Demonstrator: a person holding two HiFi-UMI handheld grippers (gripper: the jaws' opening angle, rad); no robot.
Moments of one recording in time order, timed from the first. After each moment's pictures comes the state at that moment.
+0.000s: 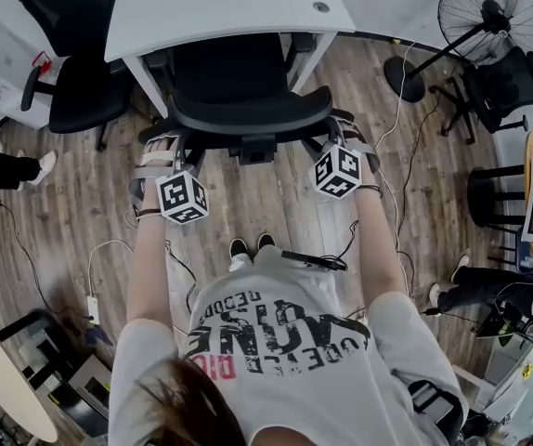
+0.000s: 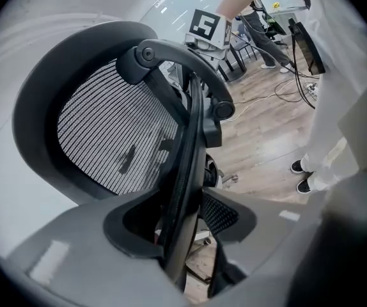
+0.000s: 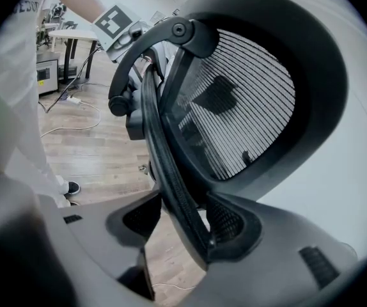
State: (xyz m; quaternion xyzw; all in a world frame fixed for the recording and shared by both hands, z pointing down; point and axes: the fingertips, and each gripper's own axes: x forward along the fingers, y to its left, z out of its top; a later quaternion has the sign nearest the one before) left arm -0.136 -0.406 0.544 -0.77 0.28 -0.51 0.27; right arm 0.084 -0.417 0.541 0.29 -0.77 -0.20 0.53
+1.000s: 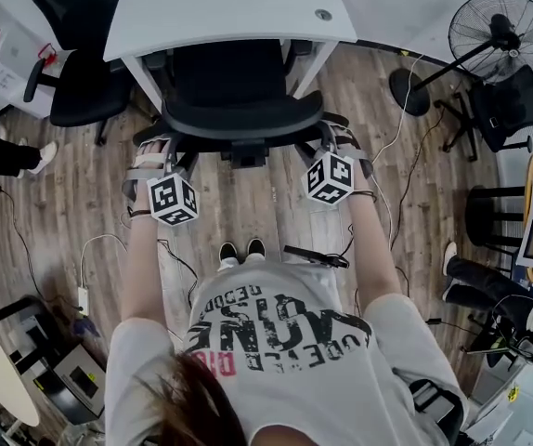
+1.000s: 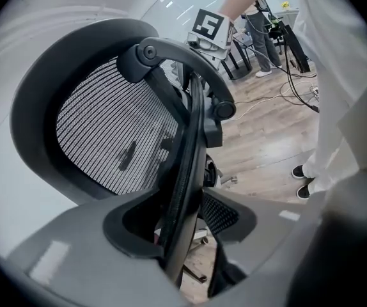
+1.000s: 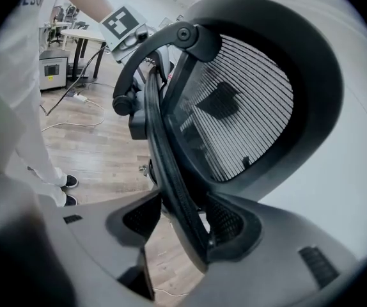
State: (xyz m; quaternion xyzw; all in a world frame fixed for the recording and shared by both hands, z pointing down) left arm -0.120 -0.421 0.544 -0.76 0.30 -0.52 0.25; right arm 0.100 -0.442 0.540 0.26 -0.79 -0.22 0.52
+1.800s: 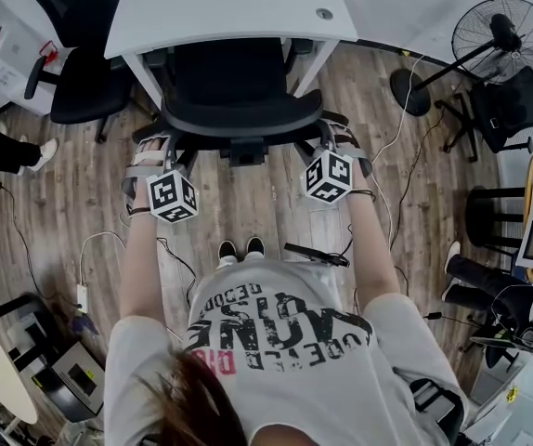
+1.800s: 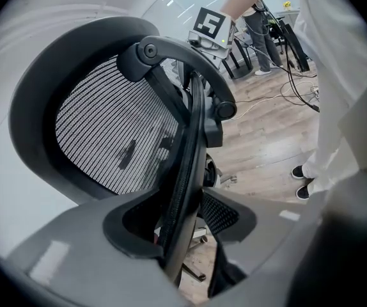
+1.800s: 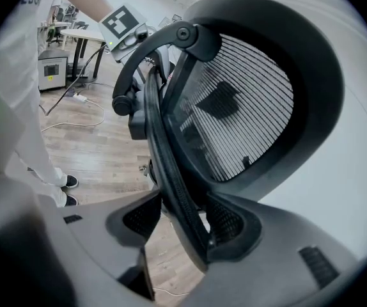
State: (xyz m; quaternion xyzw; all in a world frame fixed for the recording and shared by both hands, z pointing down) left arm -0.121 -0.420 0.545 -0.76 0.30 -0.52 0.24; right arm 0.099 -0.441 0.541 0.26 -0.78 -0.22 0.52
